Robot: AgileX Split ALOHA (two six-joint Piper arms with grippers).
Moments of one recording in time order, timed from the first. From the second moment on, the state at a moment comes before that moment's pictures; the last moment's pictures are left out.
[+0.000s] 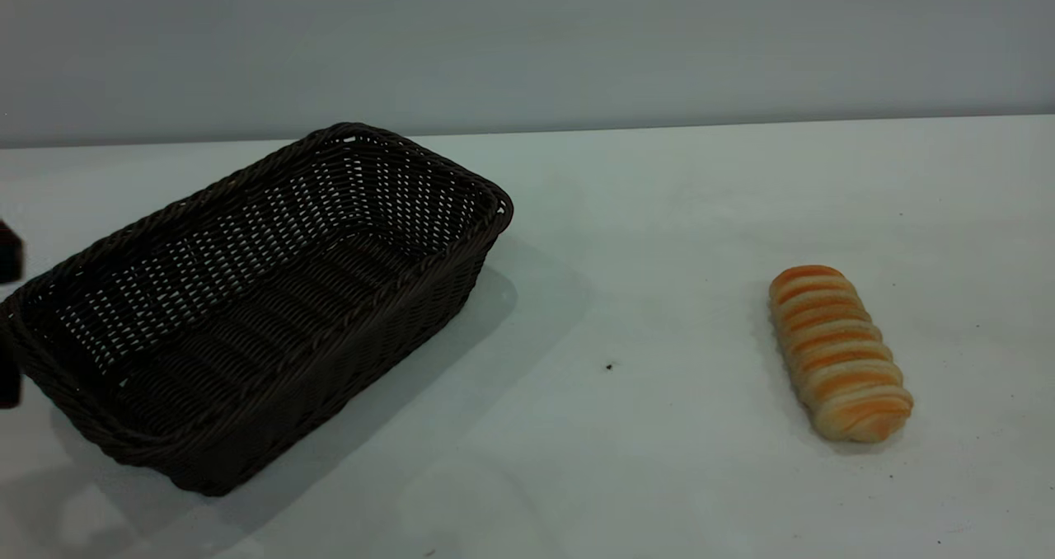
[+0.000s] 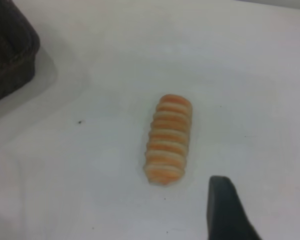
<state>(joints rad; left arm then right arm) -0.14 1.39 -0.51 0.02 0.37 -0.55 0.18 0.67 -0.63 0.08 0.69 -0.04</state>
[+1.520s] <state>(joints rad) -0.14 1.81 -0.73 0.03 0.33 -0.62 0.18 0.67 -0.63 0.09 0.68 -0.07</state>
